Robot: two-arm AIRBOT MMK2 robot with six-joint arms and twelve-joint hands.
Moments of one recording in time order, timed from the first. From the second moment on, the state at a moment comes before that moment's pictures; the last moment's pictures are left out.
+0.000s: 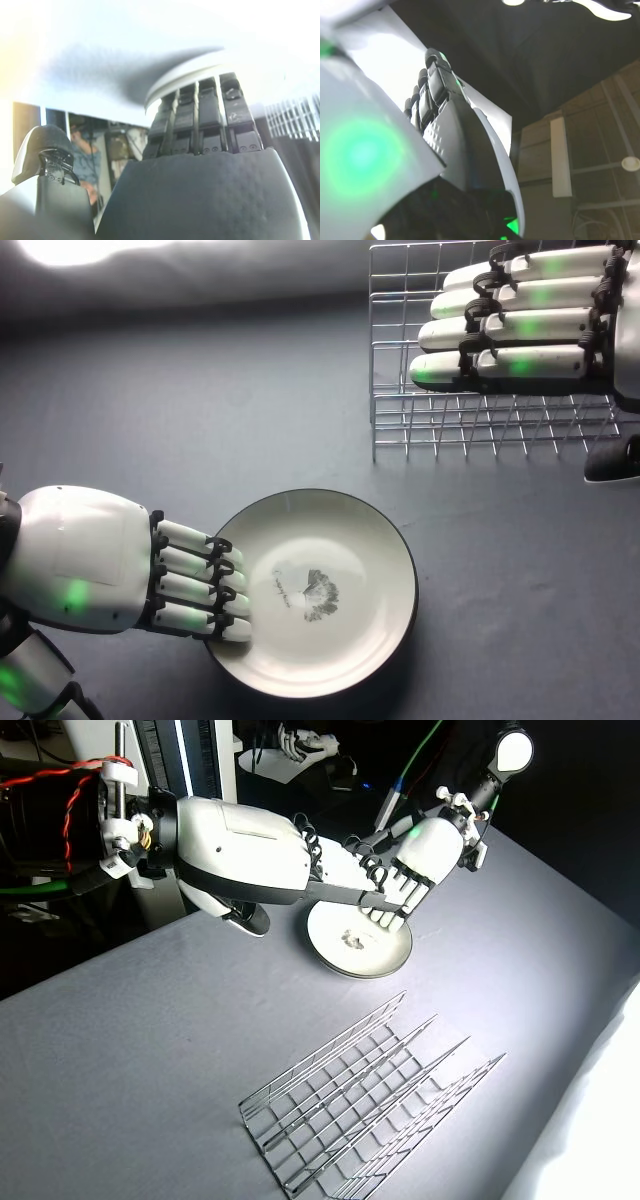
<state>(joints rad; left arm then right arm) 0.60 -0.90 1.21 1.67 -0.83 -0.02 -0.24 -0.68 0.90 -1.12 0.62 -0.19</state>
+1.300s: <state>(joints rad) 0.60 -1.04 1.19 1.65 -0.75 0.00 -0.36 -0.70 0.90 -1.21 0.72 -0.21</state>
